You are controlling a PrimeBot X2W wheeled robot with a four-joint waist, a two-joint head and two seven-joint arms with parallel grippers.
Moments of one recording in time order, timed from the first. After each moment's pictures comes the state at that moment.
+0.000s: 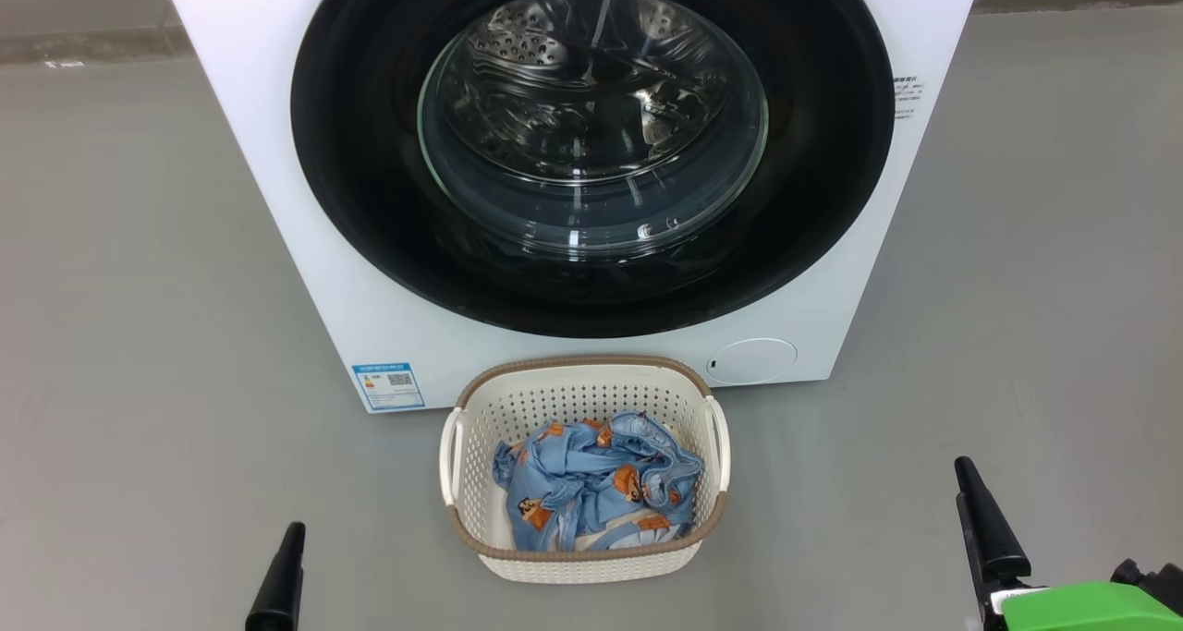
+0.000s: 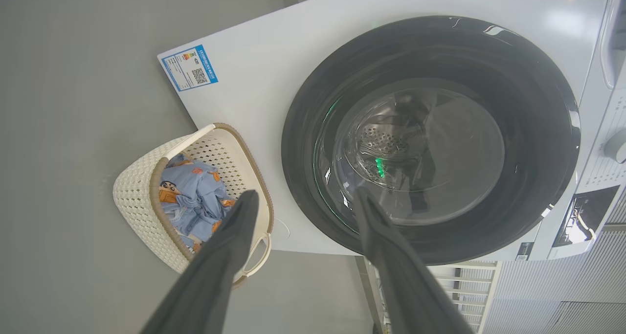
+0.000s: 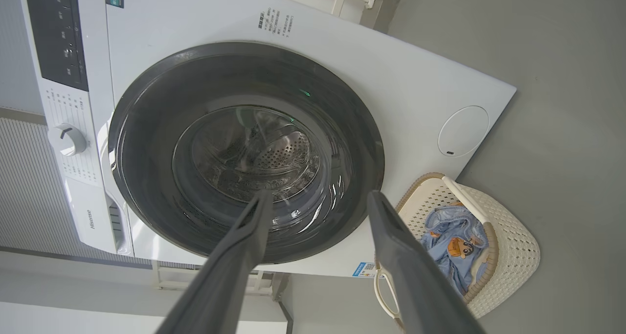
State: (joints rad) left arm 0.00 0.01 0.04 0.30 -1.41 -0.12 0.03; right arm 0.00 -0.03 -0.10 0.24 1.35 0.13 0.03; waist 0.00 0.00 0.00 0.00
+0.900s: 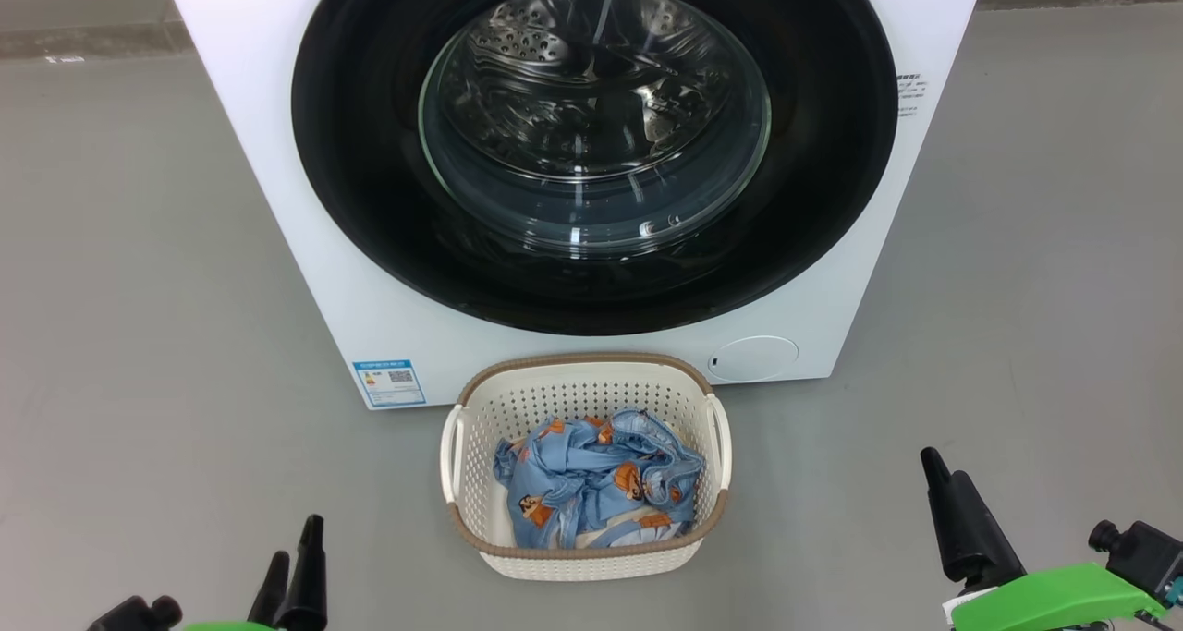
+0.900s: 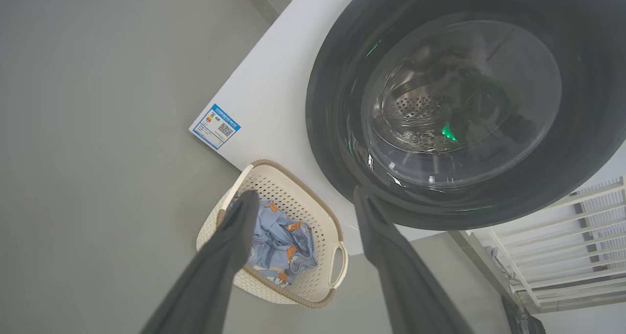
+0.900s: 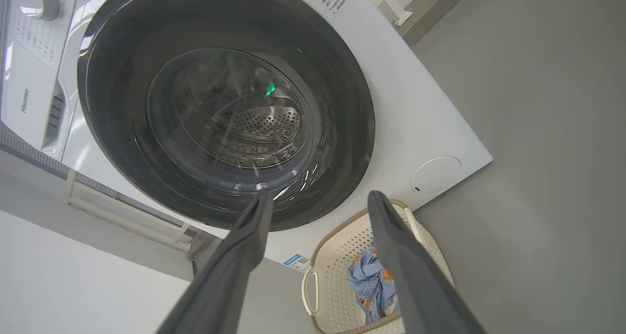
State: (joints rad) left arm 0.00 0.02 0.00 0.27 -0.96 -0.10 -0.04; right arm 0.00 -0.07 -0.04 0.19 0.95 0.13 -0.05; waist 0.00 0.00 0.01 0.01
